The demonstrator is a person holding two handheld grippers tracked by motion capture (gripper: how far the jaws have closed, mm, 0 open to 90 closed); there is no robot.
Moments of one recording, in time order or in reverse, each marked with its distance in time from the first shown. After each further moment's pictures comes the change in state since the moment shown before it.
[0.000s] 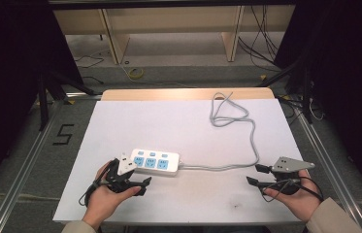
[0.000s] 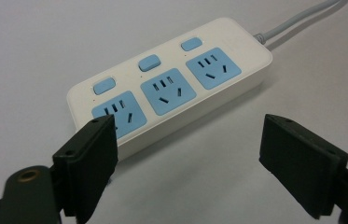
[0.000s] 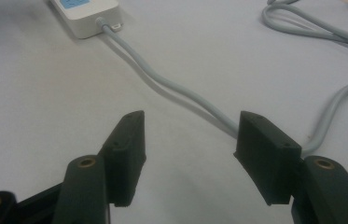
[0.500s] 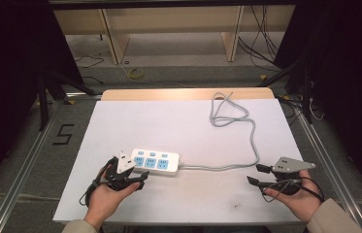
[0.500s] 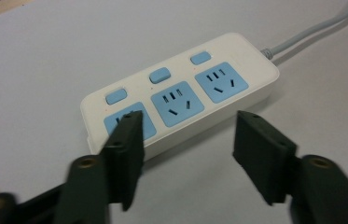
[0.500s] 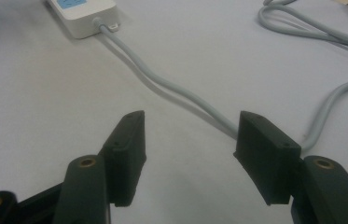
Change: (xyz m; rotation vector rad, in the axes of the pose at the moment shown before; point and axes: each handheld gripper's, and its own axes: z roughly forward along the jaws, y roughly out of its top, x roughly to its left) left arm 0.002 0.007 -0.004 -0.034 0.042 -0.038; right arm 0.000 -0.001 -0.001 -0.003 -0.010 -0.003
